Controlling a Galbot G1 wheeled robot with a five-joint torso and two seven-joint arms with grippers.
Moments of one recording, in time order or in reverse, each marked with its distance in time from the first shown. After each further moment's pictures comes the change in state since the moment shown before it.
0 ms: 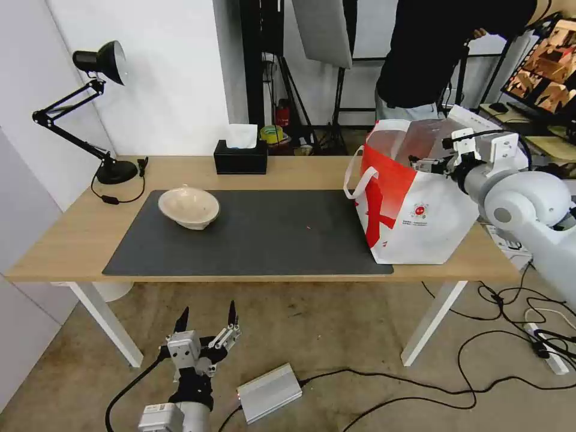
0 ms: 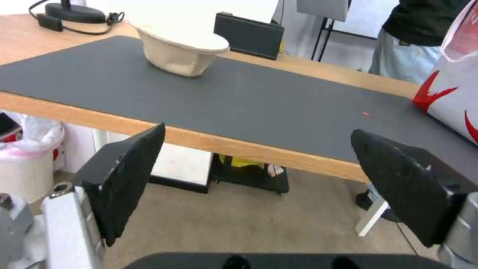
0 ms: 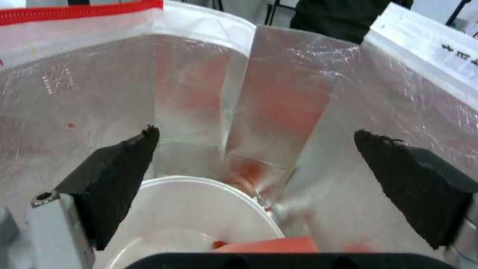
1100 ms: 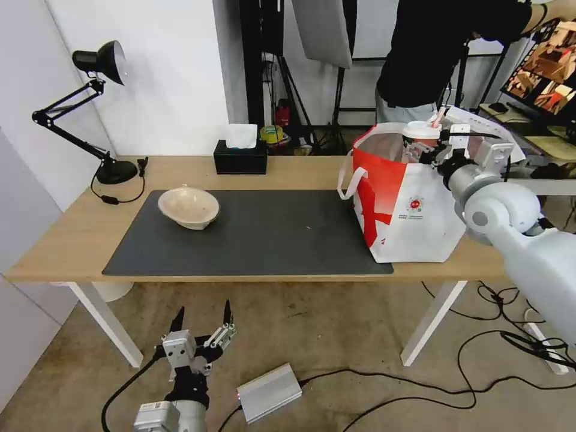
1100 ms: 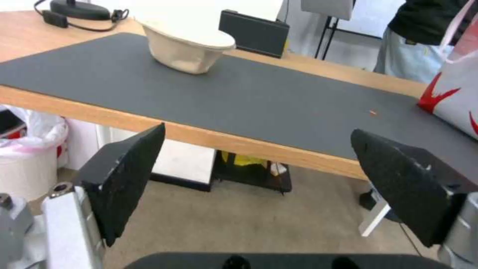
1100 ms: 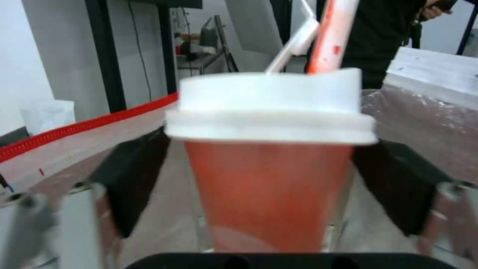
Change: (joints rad) left arm -0.006 0.000 -0.015 0.009 -0.018 0.002 0.002; right arm -0.076 0.125 0.080 -0.067 -0.022 0.243 -0.044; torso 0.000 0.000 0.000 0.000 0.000
